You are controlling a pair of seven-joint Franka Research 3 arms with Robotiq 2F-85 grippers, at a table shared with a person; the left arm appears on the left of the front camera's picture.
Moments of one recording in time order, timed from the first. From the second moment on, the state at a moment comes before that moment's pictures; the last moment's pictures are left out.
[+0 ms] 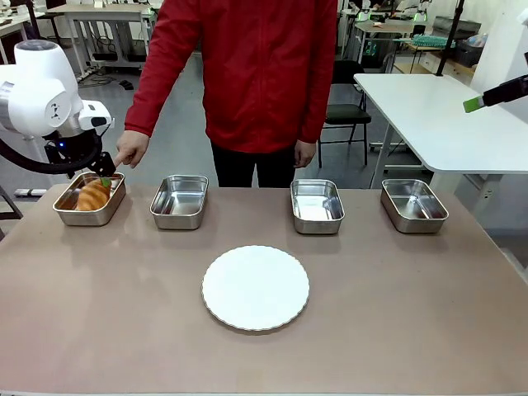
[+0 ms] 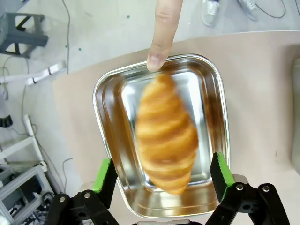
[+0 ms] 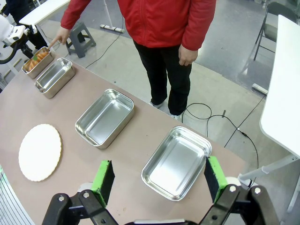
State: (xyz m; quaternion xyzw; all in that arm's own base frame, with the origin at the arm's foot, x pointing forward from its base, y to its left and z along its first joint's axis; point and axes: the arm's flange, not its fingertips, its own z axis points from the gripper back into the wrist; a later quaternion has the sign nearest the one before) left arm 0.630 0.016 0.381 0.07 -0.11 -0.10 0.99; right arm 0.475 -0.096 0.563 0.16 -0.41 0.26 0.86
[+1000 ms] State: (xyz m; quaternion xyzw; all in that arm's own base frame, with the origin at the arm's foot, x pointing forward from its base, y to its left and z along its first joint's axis) left arm 0.630 0.014 0.383 0.07 -0.11 -0.10 0.99; right arm 0.475 -0.096 0.563 0.16 -0.41 0.26 0.86
